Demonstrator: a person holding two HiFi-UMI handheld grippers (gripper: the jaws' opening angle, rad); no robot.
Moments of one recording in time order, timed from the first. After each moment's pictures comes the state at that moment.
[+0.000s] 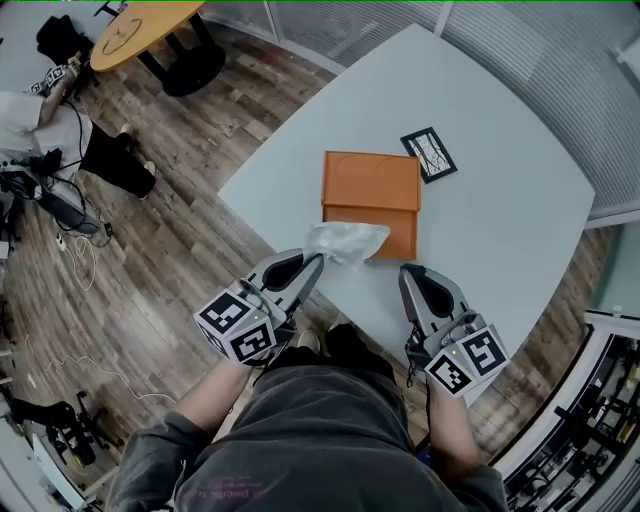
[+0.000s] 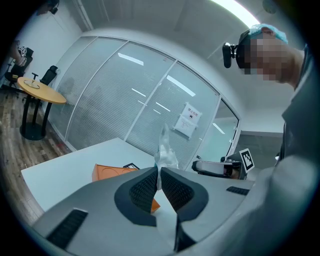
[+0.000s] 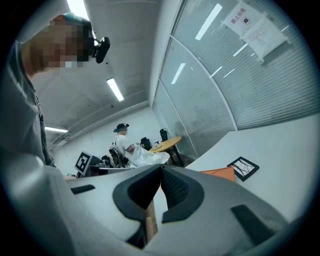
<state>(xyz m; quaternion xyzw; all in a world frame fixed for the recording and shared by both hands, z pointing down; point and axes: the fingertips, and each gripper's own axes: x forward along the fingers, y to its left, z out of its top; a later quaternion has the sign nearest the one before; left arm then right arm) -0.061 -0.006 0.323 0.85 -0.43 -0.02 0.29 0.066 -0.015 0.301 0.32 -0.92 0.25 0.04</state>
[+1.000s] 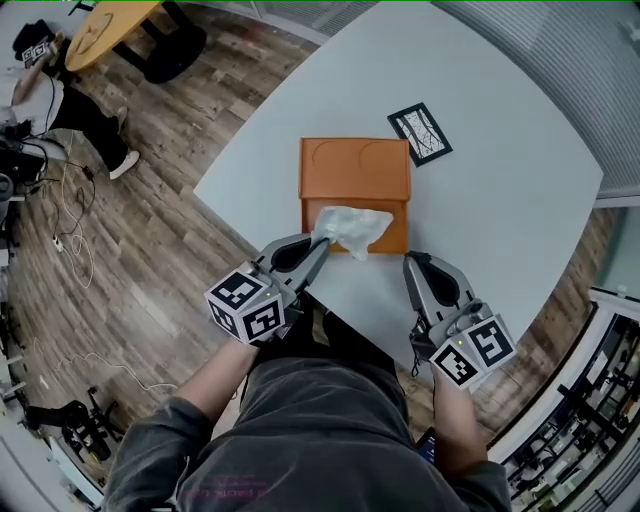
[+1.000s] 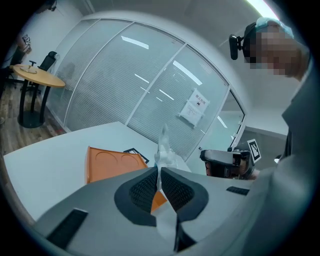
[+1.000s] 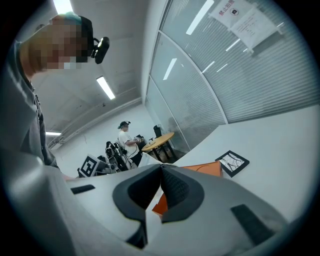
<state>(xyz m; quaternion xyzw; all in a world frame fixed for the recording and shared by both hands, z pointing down) -0.020 -0.055 0.402 0.85 -0.41 0.03 0.34 0.102 -0.056 0.345 0.34 -0.90 0.28 0.06</state>
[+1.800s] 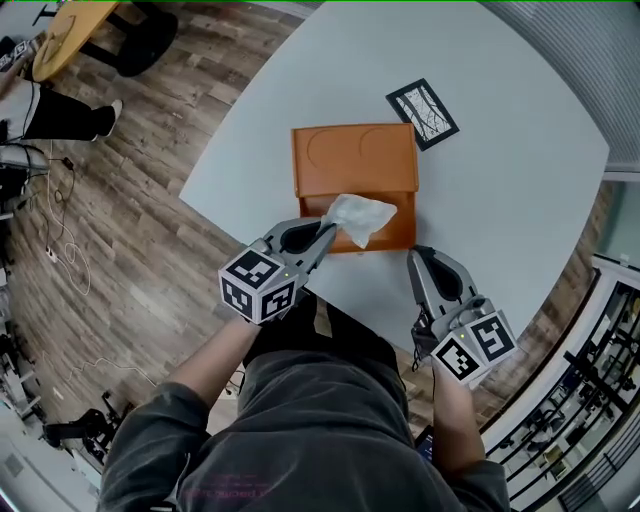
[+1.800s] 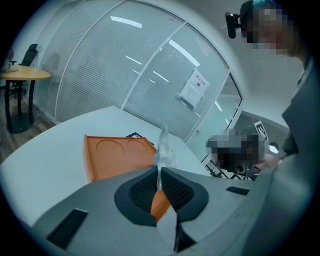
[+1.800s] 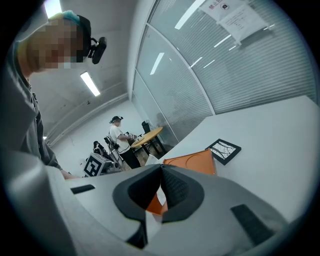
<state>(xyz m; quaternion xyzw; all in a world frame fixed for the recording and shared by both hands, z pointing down) -0.027 -0.100 0.476 0.86 -0.35 0.13 0.35 0.088 -0.086 0.397 0.39 -0.86 0.32 0.09</state>
